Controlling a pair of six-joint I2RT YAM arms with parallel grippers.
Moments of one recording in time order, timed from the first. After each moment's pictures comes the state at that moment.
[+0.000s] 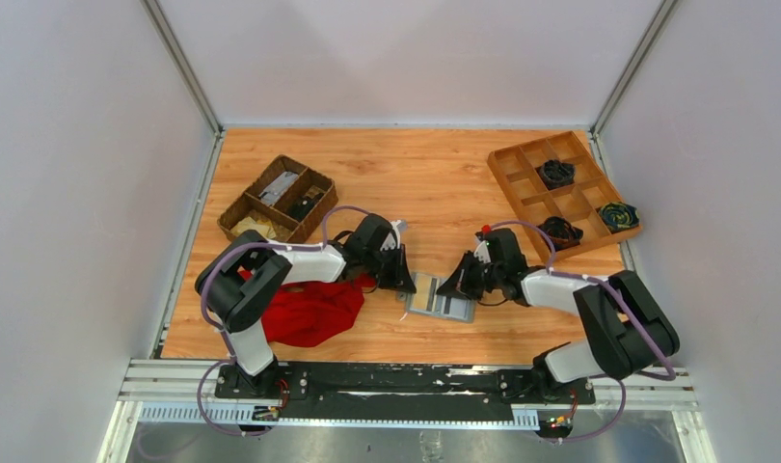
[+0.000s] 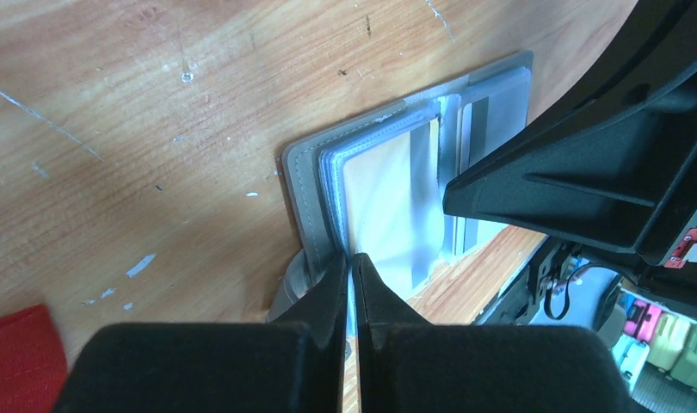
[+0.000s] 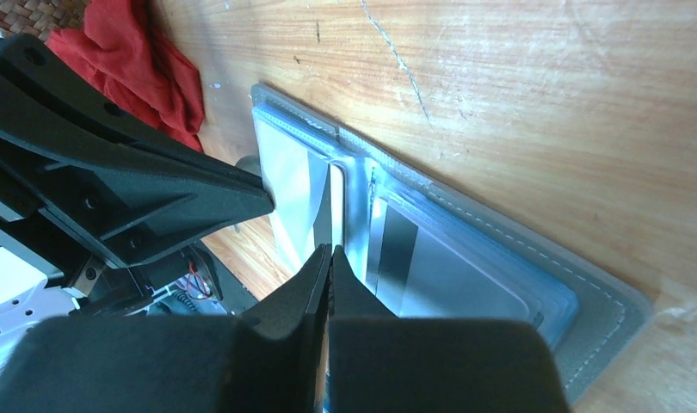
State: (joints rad) left arm -0.74 1.75 0.82 0.10 0.44 -0.72; right arm 0.41 1.42 0.43 0.16 -0.55 0.86
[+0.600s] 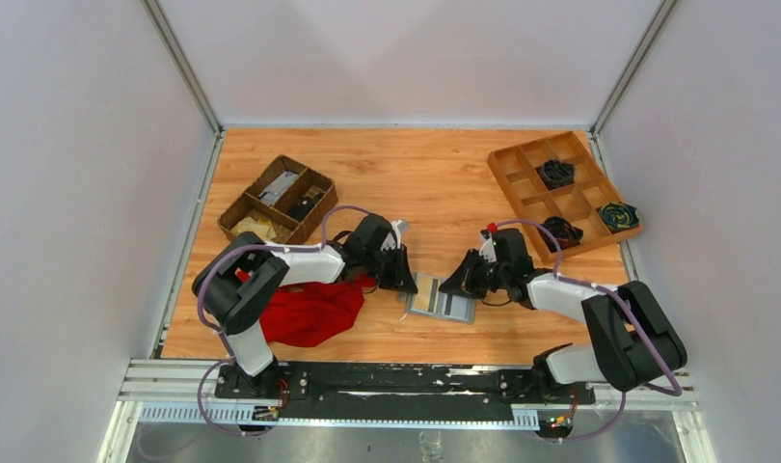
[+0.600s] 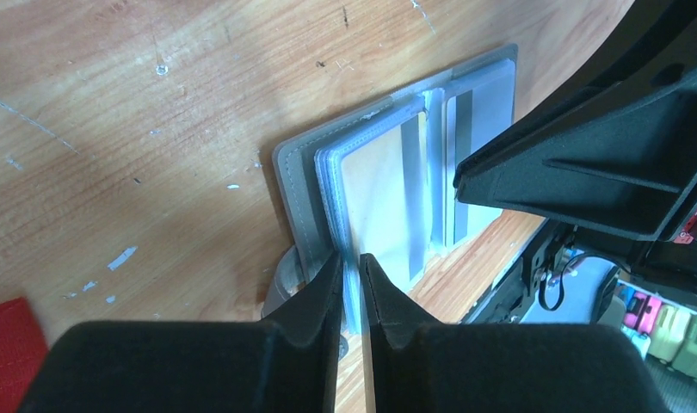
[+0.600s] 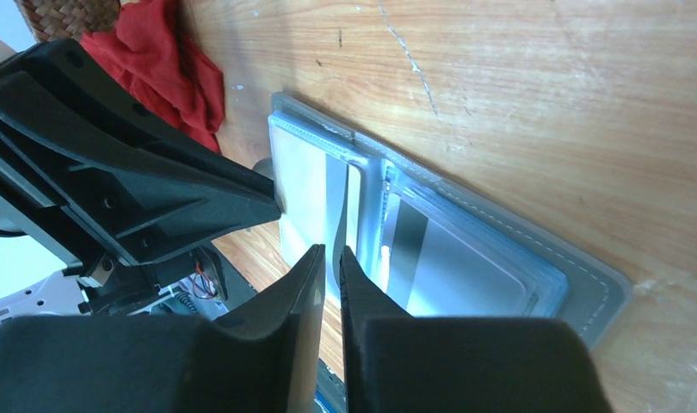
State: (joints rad) left arm -0.74 1.73 0.81 0.09 0.45 -0.71; right arm 0.38 1.34 0.40 0.15 -0.56 0.84
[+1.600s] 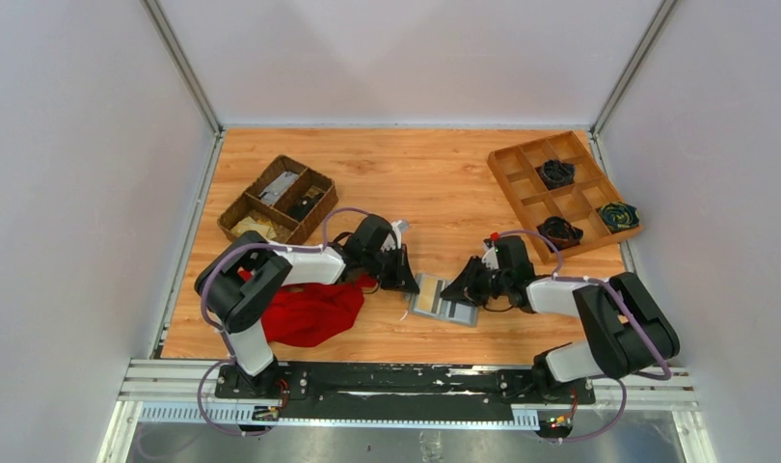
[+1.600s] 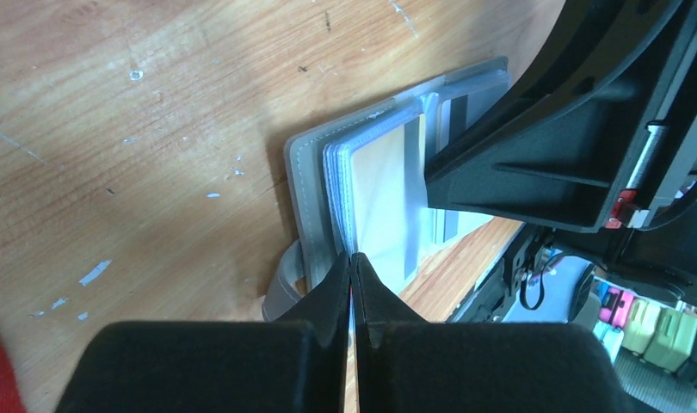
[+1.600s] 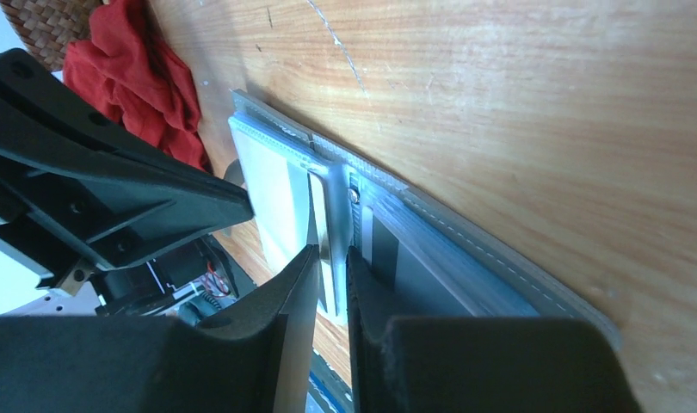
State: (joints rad) left arm -0.74 1.74 0.80 0.16 0.48 -0.76; right arm 0.35 1.40 0.34 0.23 -0.60 0.90
